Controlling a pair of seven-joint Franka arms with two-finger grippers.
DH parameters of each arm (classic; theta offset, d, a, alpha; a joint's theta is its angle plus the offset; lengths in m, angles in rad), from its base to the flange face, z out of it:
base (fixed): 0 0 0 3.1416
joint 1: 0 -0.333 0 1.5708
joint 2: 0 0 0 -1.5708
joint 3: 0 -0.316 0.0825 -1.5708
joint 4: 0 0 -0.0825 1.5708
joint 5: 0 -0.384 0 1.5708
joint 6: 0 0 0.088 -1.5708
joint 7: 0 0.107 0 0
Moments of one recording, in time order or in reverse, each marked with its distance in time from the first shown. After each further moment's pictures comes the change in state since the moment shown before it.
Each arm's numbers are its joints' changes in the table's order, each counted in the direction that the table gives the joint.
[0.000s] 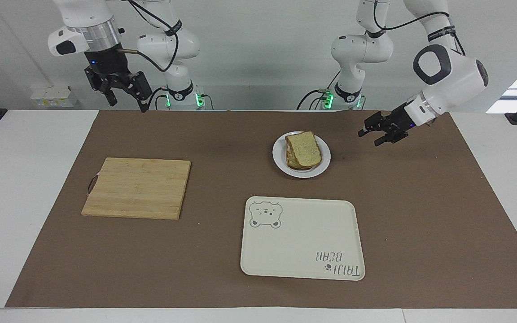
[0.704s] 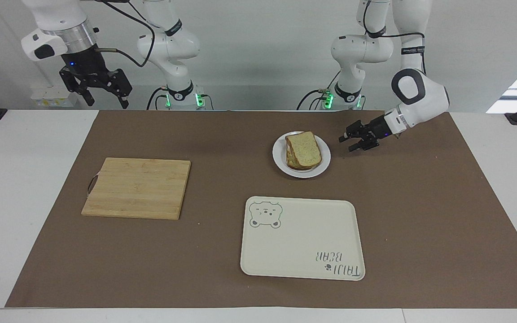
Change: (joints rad) left arm 0.013 0.002 0.000 -0.305 0.330 -0.182 0.337; right arm -0.006 0.001 0.061 -0.020 0.020 0.035 -0.238
